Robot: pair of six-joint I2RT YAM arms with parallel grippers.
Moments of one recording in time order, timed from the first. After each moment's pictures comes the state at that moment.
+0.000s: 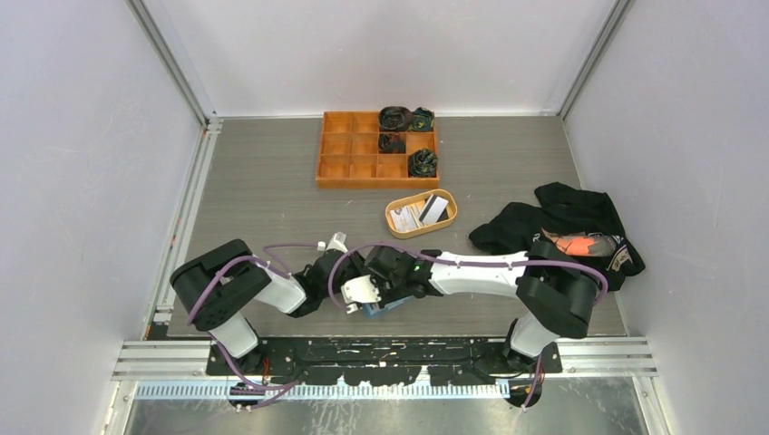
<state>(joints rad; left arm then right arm) -0.89 1.64 0.34 0.79 0.03 -1.42 1.10 1.58 0.85 -0.34 -0.03 -0.84</state>
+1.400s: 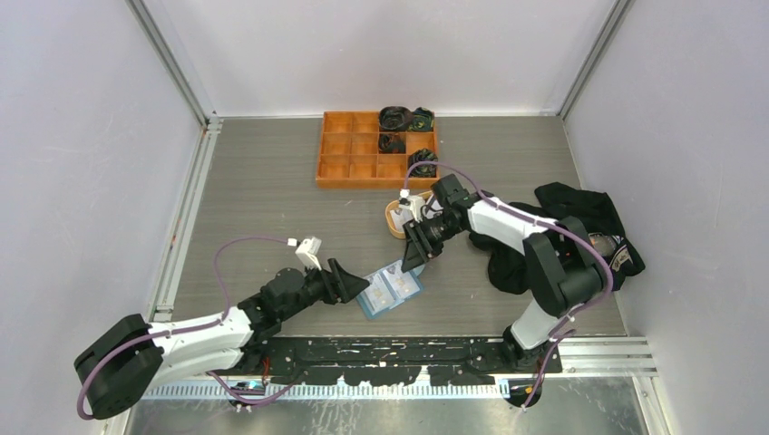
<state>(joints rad) -0.89 0.92 0.08 0.53 -0.03 -0.89 0.46 1.61 0.98 -0.56 -0.87 -0.13</state>
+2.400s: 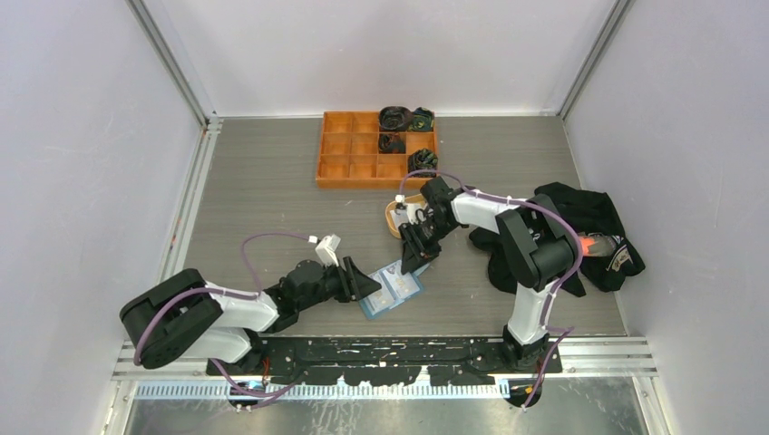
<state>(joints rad) -0.89 1.31 0.15 0.81 0.08 -0.96 0.47 1.84 1.08 -0.62 -0.74 0.00</state>
